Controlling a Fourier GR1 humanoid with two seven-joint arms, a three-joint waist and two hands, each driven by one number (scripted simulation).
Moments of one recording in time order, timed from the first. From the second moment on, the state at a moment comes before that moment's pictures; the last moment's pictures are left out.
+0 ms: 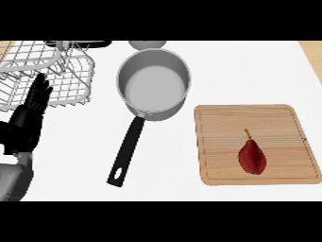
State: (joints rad) left arm -0.20 0.41 -0.07 -1.35 0.20 0.20 -0.12; right arm -0.33 -0.46 -0.03 -1.73 -0.25 -0.27 -0.16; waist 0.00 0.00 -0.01
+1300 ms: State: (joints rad) left arm -0.13 0.29 -0.17 -1.62 0.26 0.24 0.22; right arm 0.09 -0.93 -0.01 -1.76 -0.03 0.15 -0.33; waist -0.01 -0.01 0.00
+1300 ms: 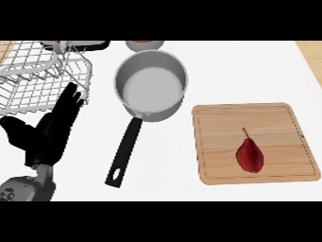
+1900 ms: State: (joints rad) left arm -0.16 0.26 -0.17 -1.65 0.22 0.25 0.27; right arm -0.01 -1.03 0.05 -1.91 -0.03 0.36 0.14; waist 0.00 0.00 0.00
